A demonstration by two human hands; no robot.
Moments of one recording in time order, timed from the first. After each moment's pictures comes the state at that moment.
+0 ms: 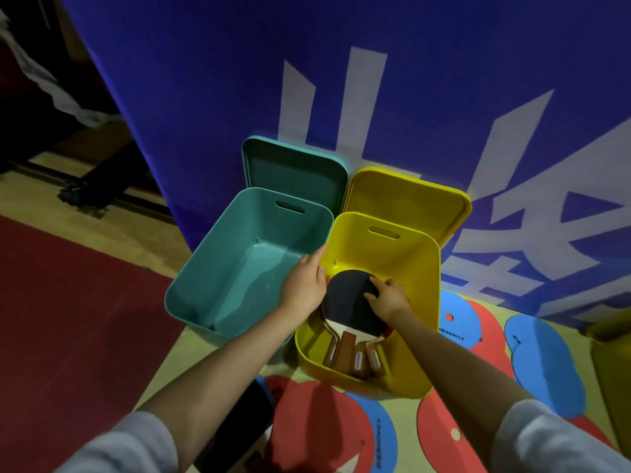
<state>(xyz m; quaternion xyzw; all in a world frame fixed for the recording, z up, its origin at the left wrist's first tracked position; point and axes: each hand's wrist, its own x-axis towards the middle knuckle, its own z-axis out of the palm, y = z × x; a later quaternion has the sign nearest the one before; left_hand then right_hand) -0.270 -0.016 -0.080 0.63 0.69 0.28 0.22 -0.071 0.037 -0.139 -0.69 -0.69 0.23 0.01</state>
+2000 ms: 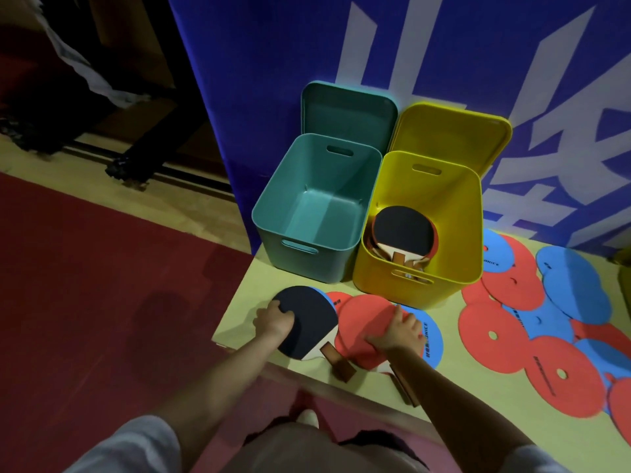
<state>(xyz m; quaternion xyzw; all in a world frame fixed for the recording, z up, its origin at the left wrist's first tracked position) -0.392 -0.243 -0.179 0.33 0.84 0.14 0.41 -0.147 -0.220 -0.182 -0.78 -0.57 0.24 -0.11</state>
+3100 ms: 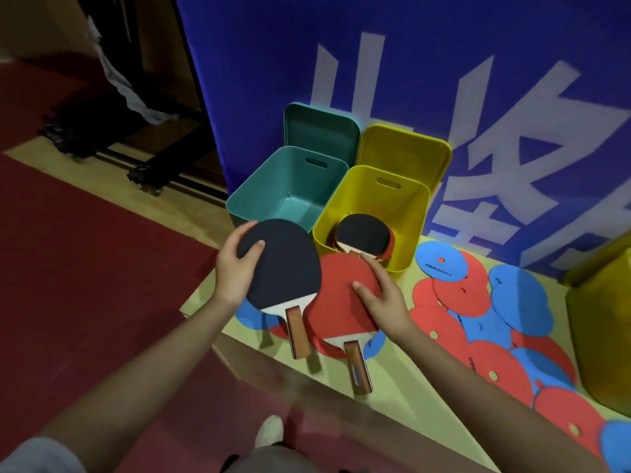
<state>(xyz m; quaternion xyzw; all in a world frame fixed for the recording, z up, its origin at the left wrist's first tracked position) -0.317 -0.284 -0.020 0.37 0.63 0.62 0.28 -0.052 -0.240 -0.049 -0.47 -0.69 0.42 0.34</state>
